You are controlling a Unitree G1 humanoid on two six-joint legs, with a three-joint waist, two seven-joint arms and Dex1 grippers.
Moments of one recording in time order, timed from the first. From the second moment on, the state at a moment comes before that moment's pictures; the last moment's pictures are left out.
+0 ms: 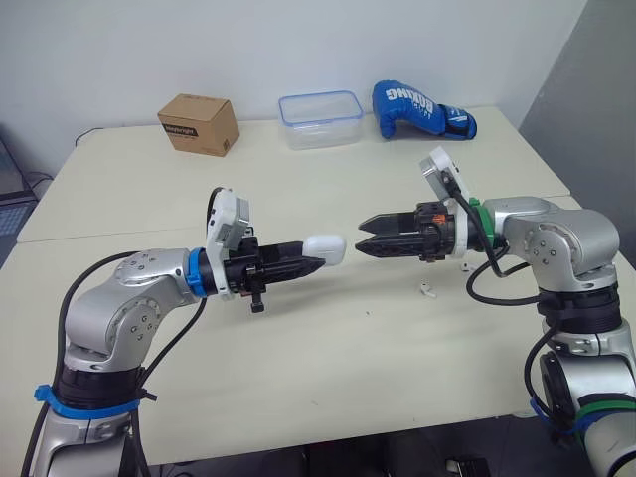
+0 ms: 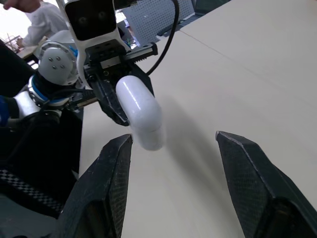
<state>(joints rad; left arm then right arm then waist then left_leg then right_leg) -0.43 0.66 0.11 -0.32 -0.75 0.73 -1.03 -0.84 -0.53 0.02 -0.12 0.63 1.13 1.11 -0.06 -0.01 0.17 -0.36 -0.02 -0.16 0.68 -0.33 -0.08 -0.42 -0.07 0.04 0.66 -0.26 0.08</state>
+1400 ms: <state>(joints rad) -0.43 0.66 0.07 -0.31 -0.74 0.69 -1.03 -0.93 -0.48 0.13 -0.05 0.69 1.09 1.02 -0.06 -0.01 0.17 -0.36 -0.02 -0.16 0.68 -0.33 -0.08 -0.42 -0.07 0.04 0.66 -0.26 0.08</state>
